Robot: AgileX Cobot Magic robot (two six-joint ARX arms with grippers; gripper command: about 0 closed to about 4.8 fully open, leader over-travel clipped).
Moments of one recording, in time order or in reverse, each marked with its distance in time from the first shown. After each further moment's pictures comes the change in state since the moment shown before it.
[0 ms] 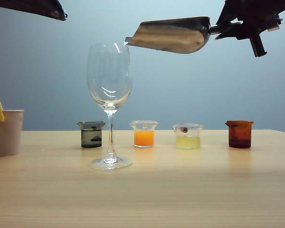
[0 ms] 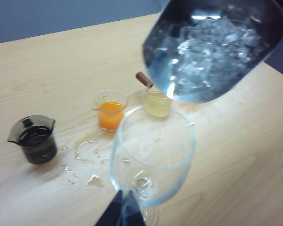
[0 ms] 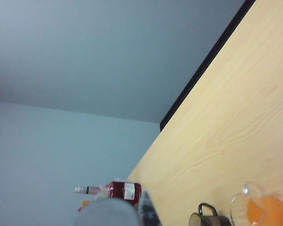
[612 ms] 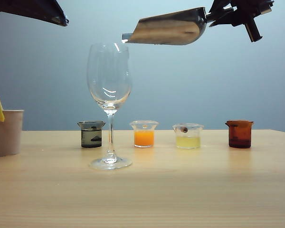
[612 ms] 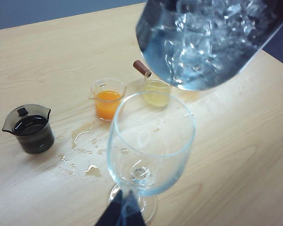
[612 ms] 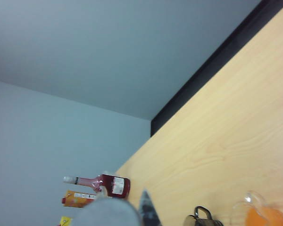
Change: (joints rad) left arm -0.014 0.011 0.000 -0.030 -0.006 0.000; right arm 0.022 0.001 0.114 -0.114 0.003 -0.124
